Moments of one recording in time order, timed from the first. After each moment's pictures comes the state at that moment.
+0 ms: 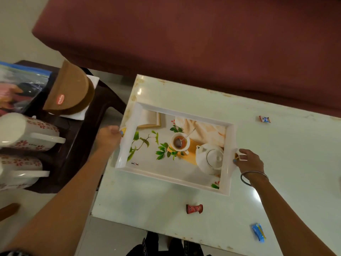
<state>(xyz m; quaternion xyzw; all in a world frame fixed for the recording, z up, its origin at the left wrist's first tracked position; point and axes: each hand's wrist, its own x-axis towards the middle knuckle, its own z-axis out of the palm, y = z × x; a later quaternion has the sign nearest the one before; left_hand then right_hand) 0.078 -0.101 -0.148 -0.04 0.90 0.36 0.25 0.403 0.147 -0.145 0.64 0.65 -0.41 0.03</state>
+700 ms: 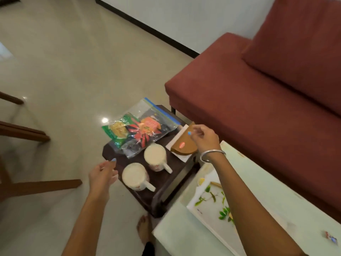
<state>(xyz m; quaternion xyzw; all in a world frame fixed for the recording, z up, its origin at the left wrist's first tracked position) 0.021 -0.352 0.033 -0.34 0.68 0.65 0.06 0.005 -0.062 0.062 0.24 0.83 -0.50 0.01</state>
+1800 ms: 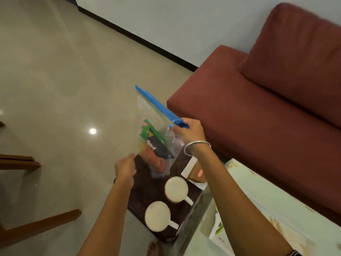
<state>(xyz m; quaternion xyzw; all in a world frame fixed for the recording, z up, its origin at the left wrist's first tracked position) -0.133 -0.334 0.043 -0.37 0.65 0.64 0.15 -0.131 -0.151 0.118 0.25 0.74 -0.62 -0.05</state>
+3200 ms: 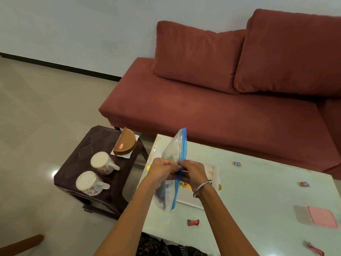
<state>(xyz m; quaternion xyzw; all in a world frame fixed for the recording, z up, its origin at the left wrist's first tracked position) 0.227 -0.103 0.163 0.05 0.75 0.49 0.44 0.306 -0.024 0.143 0.47 0.47 -0.74 -0.09</state>
